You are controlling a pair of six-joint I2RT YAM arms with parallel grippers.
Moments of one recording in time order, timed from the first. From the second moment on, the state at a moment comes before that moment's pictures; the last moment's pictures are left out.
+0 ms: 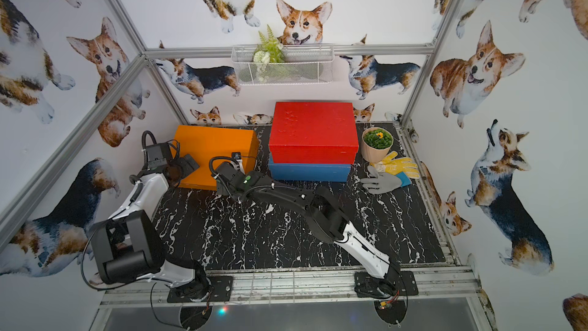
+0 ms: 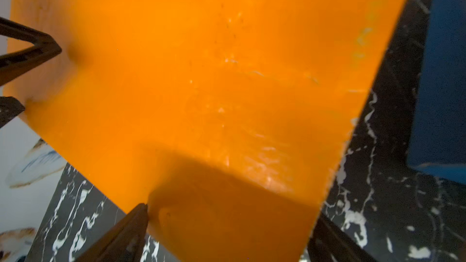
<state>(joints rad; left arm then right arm) 0.29 1.44 1.00 -0.42 0.00 -0.44 1.17 2.39 2.15 -0.59 0.34 0.79</state>
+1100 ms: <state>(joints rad) 0.28 2.04 1.88 -0.62 -0.13 -0.38 1.06 2.45 2.32 -0.65 0.34 0.78</state>
